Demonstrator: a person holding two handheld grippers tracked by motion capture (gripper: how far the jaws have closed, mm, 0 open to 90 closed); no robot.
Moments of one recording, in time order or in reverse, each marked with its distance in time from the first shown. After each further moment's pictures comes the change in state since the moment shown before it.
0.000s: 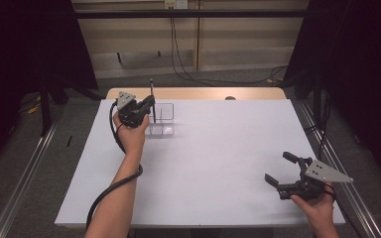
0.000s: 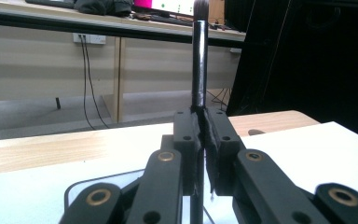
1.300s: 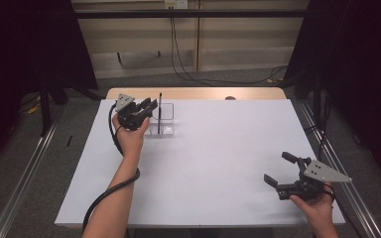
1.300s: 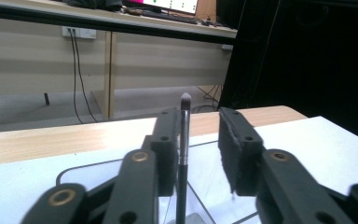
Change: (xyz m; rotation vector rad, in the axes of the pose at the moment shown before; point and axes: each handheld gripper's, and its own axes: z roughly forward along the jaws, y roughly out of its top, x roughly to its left) left arm 0.001 -0.005 -0.004 0.015 -0.037 -0.018; right arm 0.001 0.000 0.002 0.006 0.008 -0.005
